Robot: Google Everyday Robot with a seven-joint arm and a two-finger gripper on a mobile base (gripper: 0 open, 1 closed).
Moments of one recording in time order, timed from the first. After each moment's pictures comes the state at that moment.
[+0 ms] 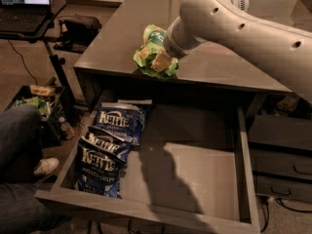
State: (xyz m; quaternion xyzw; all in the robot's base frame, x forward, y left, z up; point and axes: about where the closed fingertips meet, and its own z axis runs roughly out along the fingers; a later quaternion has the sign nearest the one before) arm 0.710 -0.041 0.877 -0.51 0.77 -0.04 0.38
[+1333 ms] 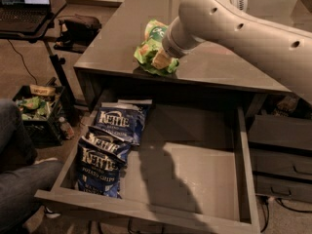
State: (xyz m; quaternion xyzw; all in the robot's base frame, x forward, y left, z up) arm 0.710 -0.041 0.876 -0.51 0.77 -0.04 0.38
